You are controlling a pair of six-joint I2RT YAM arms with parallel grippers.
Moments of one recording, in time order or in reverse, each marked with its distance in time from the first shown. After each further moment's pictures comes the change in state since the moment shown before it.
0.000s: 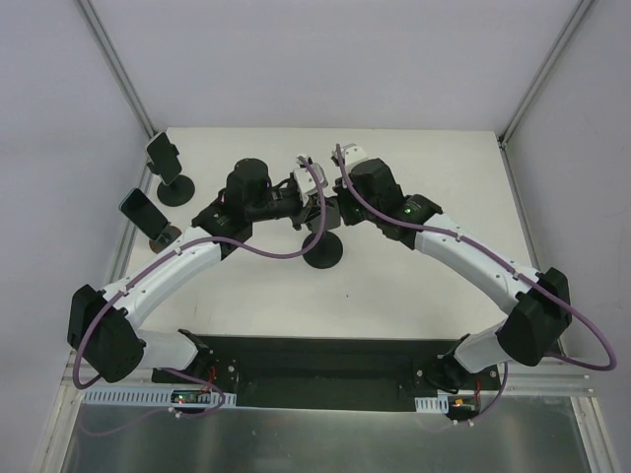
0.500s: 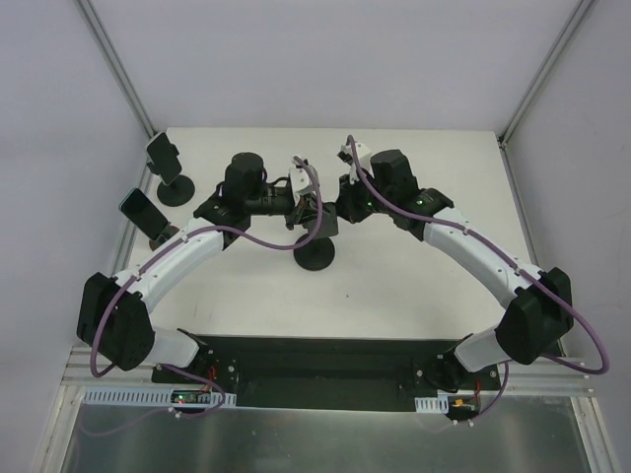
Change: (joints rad) left arm 0.105 0.062 -0.020 0.030 0.293 0.049; right arm -0.135 0.000 -0.024 0.052 -0.407 -0.057
